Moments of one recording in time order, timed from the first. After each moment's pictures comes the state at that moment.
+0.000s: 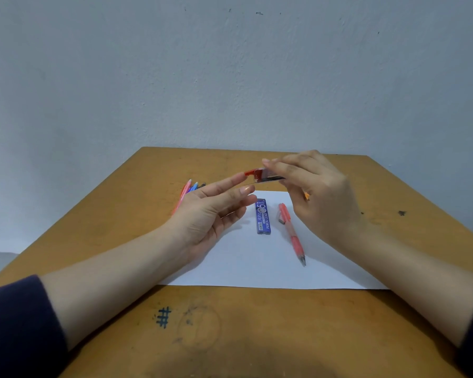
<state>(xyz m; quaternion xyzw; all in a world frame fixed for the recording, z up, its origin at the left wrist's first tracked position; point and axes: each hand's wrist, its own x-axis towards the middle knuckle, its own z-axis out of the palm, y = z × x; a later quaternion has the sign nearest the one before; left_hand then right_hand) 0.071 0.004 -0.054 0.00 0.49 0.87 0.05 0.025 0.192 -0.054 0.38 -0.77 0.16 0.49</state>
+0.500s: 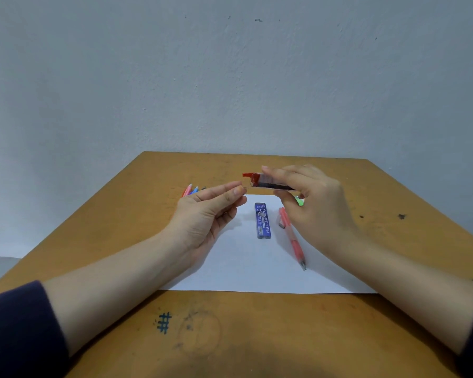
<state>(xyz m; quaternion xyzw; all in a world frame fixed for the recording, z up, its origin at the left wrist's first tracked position) 0.066 0.003 -0.058 -0.02 0.49 0.87 0.00 0.035 0.182 -0.058 0.31 -0.82 0.26 0.41</state>
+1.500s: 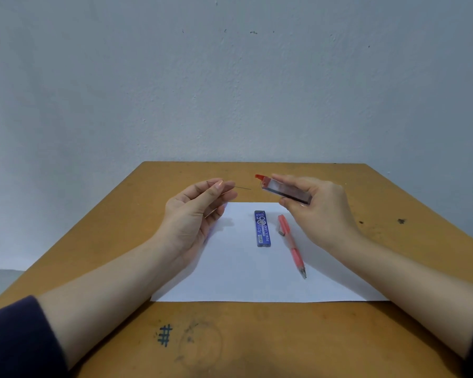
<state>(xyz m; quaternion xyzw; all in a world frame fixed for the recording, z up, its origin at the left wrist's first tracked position) 0.058 -0.007 -0.050 0.00 0.48 0.88 -0.05 0.037 0.186 -0.050 0.19 -0.85 0.42 0.25</state>
